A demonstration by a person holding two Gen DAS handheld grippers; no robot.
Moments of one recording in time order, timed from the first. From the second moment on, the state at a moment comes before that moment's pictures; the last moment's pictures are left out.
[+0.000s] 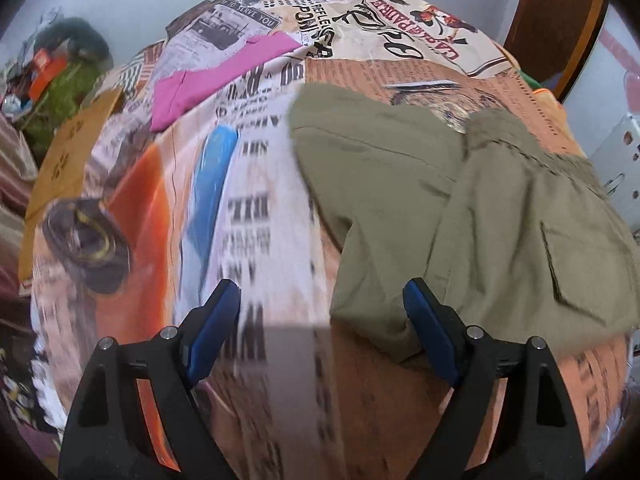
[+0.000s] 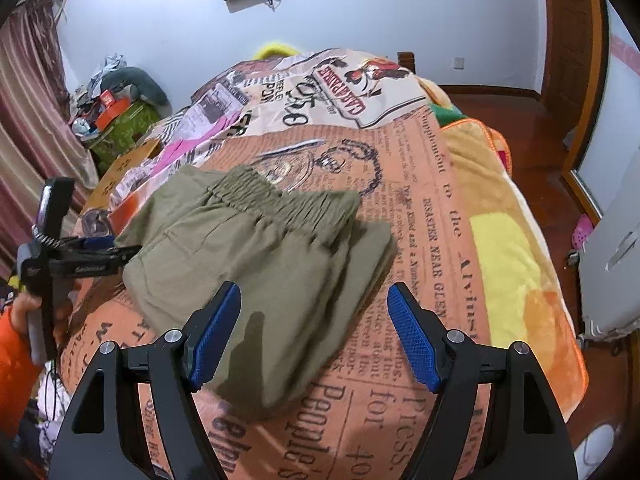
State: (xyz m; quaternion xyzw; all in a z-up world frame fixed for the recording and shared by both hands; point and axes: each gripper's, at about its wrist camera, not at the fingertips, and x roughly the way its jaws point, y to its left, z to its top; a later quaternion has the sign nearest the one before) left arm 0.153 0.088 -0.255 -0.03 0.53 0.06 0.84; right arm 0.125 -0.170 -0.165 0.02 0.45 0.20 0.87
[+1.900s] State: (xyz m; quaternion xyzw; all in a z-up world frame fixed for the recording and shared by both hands) left arm 0.211 0.120 -0.243 -0.03 0.52 0.05 0.85; right arm 0.218 -0.152 -0.196 0.02 0.48 0.23 0.85
